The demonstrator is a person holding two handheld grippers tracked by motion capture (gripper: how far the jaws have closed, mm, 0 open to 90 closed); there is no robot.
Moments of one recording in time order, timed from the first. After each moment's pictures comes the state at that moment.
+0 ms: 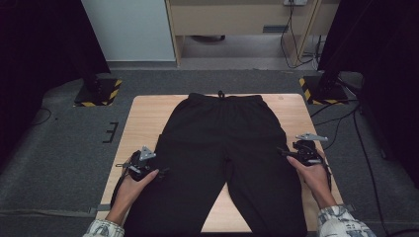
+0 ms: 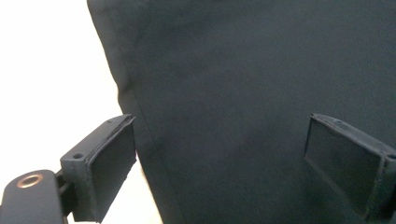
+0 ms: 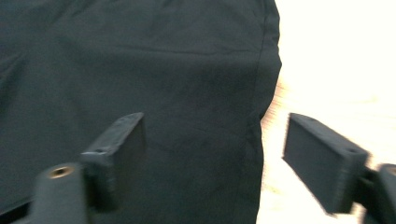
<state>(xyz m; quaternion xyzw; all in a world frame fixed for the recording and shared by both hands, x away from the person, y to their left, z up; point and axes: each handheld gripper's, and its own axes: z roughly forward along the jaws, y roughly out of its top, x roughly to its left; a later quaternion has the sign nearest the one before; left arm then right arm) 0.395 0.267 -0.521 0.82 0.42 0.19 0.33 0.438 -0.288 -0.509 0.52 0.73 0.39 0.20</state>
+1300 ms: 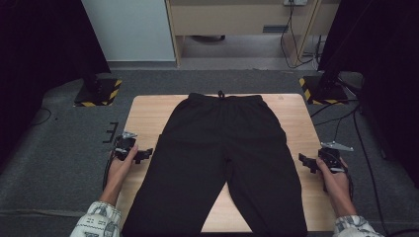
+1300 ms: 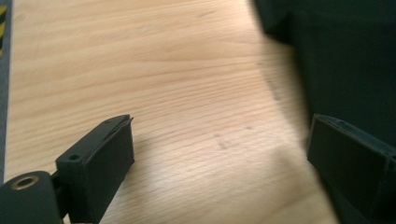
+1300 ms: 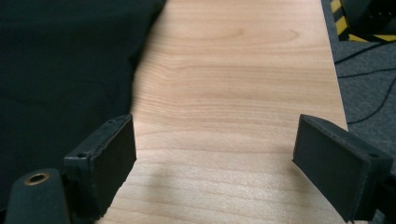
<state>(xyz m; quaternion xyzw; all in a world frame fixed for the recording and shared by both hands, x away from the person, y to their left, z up) 0.459 0.335 -0.530 0.75 0.55 0.20 0.31 0.420 -0.359 -0.532 0.60 0.68 0.35 0.22</state>
